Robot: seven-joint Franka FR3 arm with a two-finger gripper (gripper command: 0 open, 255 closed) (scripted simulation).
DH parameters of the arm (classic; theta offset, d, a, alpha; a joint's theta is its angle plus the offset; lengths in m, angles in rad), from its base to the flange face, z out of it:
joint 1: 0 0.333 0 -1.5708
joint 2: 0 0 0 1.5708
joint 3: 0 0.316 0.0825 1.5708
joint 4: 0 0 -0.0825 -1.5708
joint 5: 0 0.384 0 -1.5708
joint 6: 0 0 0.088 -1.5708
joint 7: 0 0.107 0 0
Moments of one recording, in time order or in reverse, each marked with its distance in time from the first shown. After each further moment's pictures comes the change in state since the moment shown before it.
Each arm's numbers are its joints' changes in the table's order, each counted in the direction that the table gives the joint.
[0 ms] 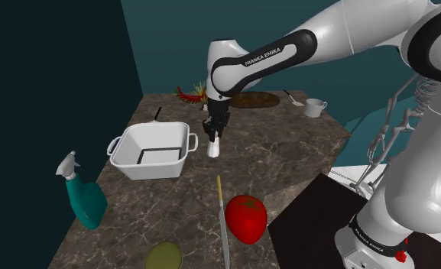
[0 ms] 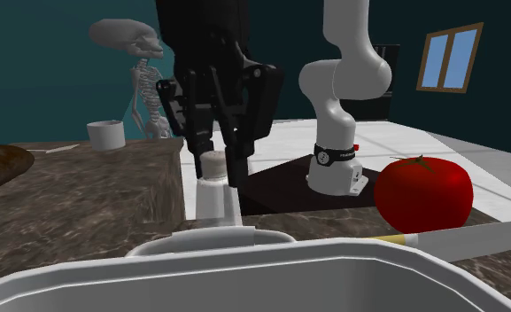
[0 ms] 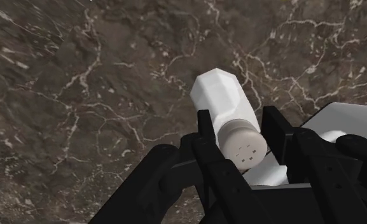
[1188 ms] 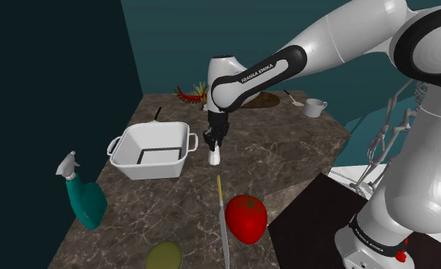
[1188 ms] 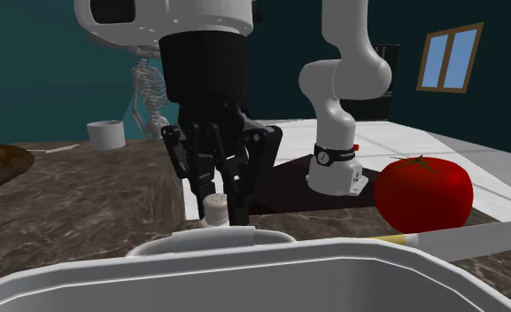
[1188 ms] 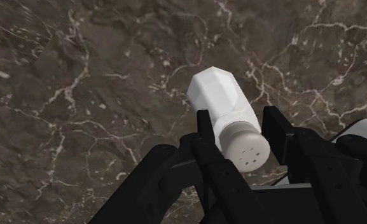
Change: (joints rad) arm 0.002 0.053 -0.001 -0.059 -0.005 -0.112 -0.004
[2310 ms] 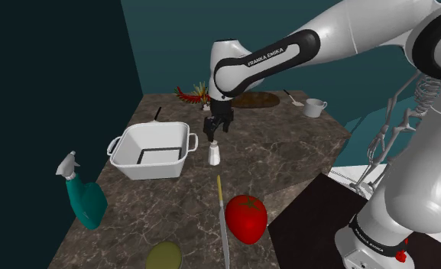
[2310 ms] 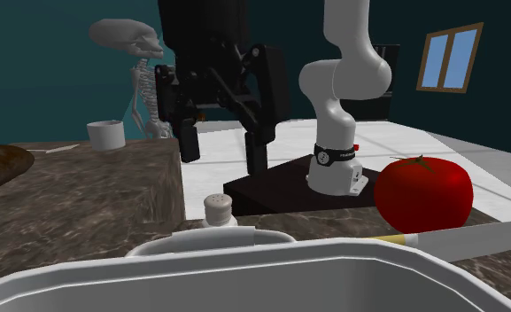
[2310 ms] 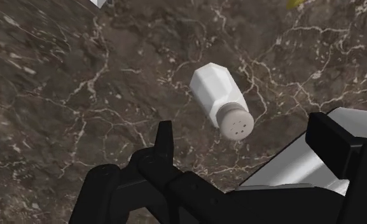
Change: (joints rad) arm -0.008 -0.072 -0.004 0.033 0.007 0.108 -0.006
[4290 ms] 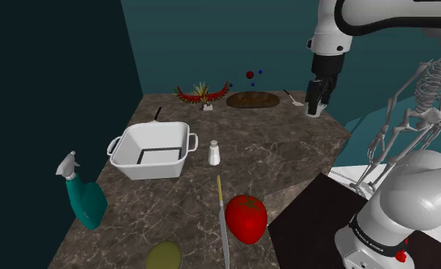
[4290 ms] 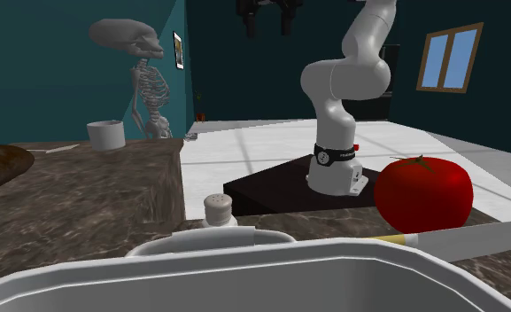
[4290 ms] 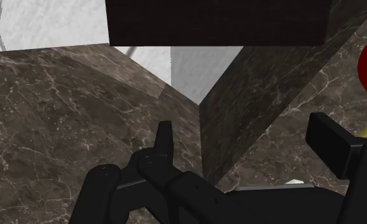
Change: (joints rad) arm -0.133 -0.838 -0.164 -0.326 -0.126 0.638 -0.123
